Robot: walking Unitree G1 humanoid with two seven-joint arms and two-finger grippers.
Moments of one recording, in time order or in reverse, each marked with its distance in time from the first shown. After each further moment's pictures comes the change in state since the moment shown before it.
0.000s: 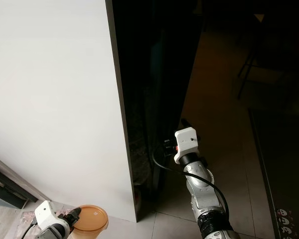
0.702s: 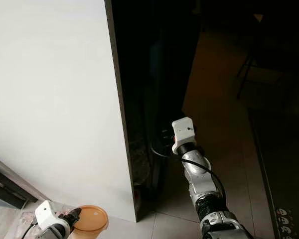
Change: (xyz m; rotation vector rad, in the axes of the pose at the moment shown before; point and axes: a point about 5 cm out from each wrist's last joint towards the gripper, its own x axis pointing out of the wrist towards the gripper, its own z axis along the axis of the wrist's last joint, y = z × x) left arm 0.000 0.000 -0.001 0.001 0.001 0.005; right arm 0.024 -0.005 0.009 -0.017 0.007 0.012
